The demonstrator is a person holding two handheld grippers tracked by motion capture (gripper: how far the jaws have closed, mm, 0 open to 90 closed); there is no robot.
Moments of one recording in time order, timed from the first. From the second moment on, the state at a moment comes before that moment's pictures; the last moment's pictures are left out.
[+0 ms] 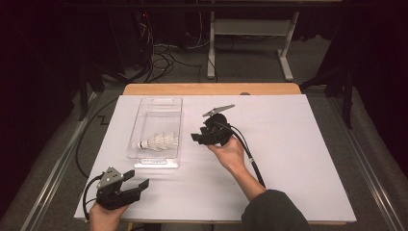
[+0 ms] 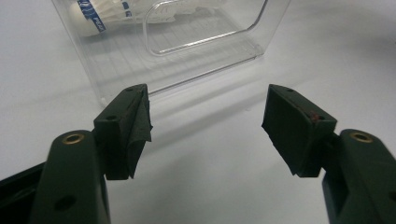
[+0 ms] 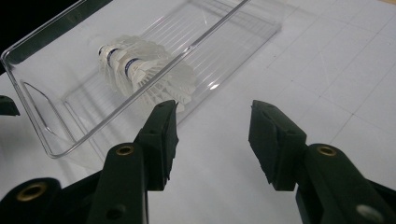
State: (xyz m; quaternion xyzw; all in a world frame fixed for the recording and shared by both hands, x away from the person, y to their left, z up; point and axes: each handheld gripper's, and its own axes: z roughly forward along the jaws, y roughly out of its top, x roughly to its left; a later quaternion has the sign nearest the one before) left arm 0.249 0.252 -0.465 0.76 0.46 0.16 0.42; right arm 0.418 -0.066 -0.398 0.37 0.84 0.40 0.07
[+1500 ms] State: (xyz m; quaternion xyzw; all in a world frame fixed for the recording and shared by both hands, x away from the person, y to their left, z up) left arm 0.249 0.252 -0.465 0.76 0.46 0.16 0.42; right arm 0.409 -0.114 -0.407 0.40 0.82 0.41 0.08
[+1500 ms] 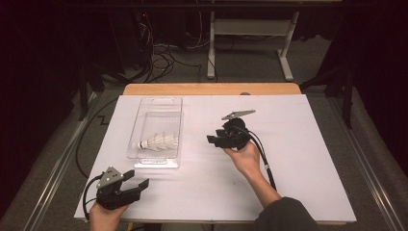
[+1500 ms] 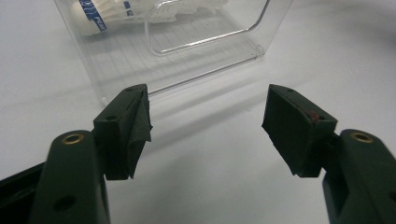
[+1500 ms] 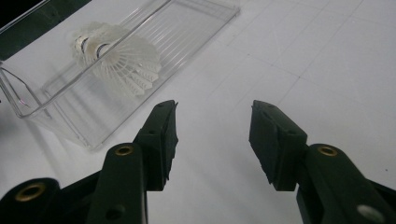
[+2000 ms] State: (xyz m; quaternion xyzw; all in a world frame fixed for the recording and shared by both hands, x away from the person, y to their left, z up) left arm 0.249 0.252 -0.465 0.76 0.46 0.16 0.42; right arm 0.405 -0.128 -0.411 0.41 0.81 0.41 0.08
